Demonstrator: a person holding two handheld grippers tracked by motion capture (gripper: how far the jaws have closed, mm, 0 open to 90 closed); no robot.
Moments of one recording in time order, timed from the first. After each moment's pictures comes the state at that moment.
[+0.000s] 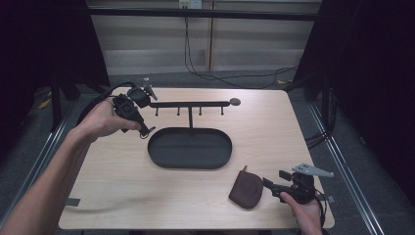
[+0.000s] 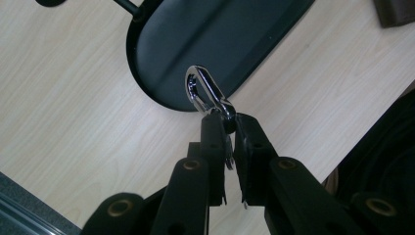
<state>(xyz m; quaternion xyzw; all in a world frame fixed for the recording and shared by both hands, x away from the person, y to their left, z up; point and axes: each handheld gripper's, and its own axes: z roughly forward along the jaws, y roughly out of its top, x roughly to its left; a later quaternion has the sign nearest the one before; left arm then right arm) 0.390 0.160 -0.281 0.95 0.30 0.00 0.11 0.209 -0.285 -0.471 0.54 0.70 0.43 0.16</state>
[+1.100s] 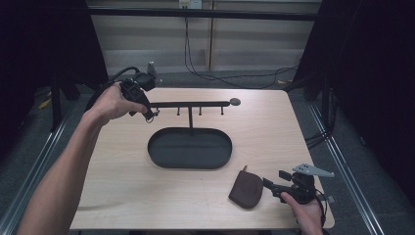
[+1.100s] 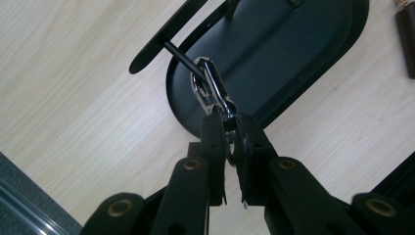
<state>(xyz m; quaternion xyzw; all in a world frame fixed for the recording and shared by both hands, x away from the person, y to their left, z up) 0.436 0.151 -0.277 0.93 0.34 0.03 0.11 0.209 -0.286 -0.471 0.54 0.70 0.43 0.16</state>
